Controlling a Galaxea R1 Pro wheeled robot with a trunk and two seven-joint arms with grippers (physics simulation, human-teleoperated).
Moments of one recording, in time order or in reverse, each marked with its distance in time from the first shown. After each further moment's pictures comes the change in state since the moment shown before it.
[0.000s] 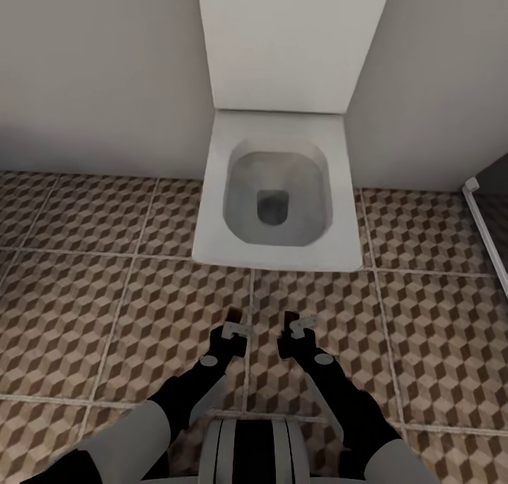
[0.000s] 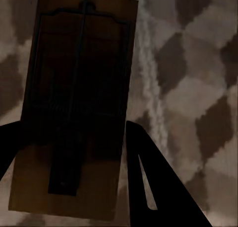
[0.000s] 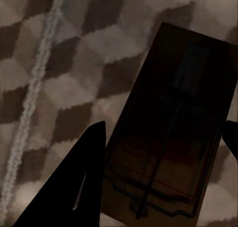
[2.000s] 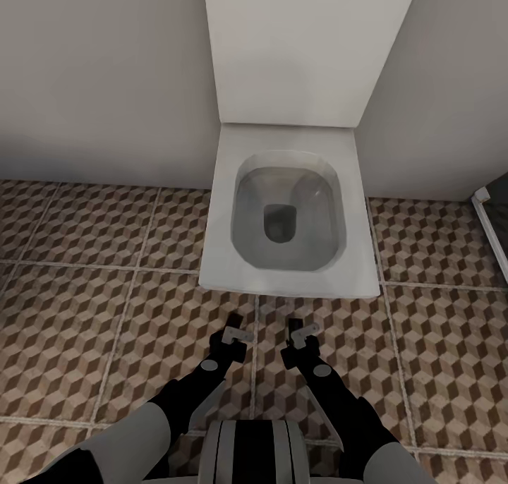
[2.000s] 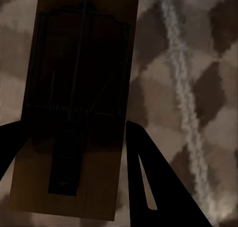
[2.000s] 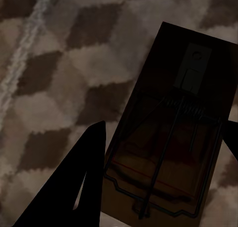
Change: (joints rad) left arm 0.000 -0.001 -0.038 0.037 0.000 -0.001 -0.001; right arm 0.000 0.006 -0.010 0.122 0.151 -0.088 -0.004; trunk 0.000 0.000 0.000
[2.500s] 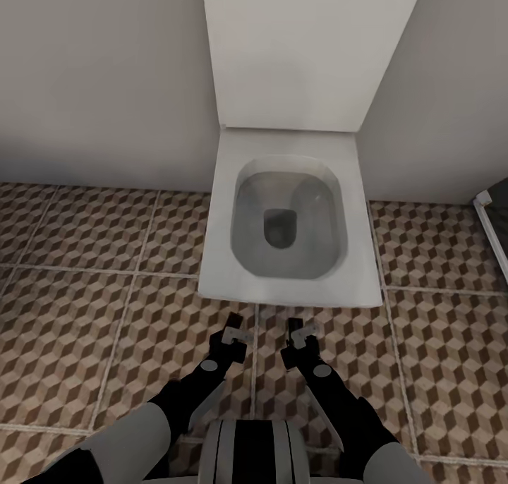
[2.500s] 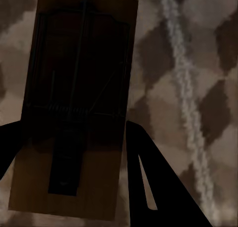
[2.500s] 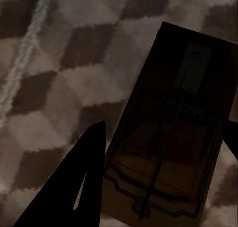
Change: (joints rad) left arm 0.000 0.000 0.000 0.002 0.000 0.001 0.000; right arm 0.000 0.000 0.000 0.001 0.000 -0.006 0.000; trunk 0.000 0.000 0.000
